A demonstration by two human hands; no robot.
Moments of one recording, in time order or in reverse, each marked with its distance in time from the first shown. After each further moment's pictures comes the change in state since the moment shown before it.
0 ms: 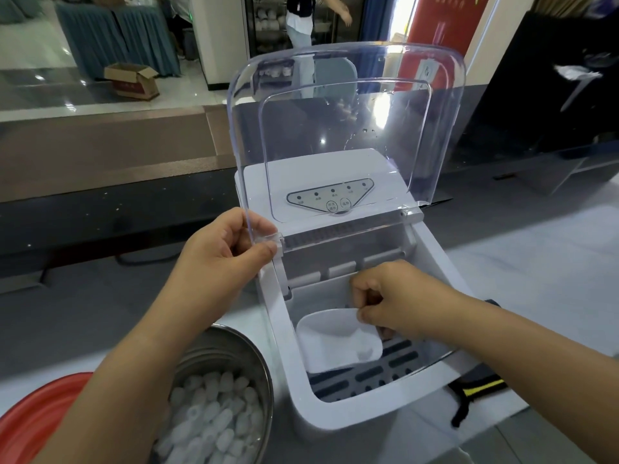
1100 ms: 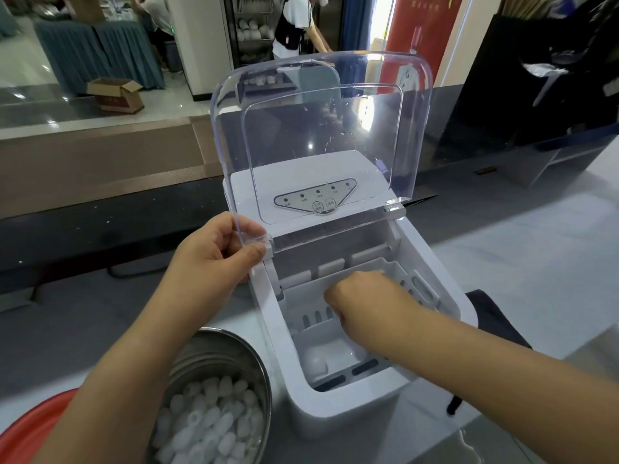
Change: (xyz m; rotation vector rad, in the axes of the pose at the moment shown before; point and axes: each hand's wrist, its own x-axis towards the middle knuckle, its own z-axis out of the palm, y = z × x) left_hand -0.002 0.006 -0.001 0.007 -0.020 -0.007; right_hand 0.004 -0.020 0.030 -0.534 0.126 -0.116
